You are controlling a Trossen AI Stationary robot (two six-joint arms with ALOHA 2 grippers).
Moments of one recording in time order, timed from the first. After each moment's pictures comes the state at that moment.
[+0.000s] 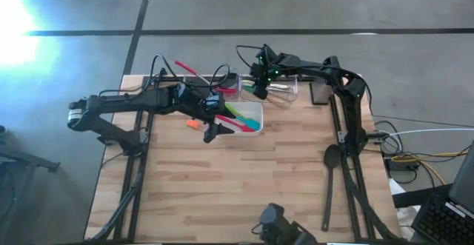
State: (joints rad) left arm 0.17 1.32 1.22 -0.40 0.29 -0.05; right arm -0.70 2.05 1.54 -0.52 -0.29 -0.32
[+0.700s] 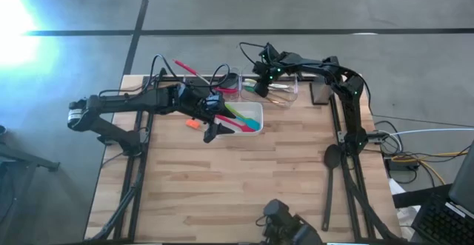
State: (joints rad) left arm 0.17 1.32 1.22 -0.40 0.29 -0.06; right arm -0.76 2.09 1.54 -0.53 -0.35 -0.23
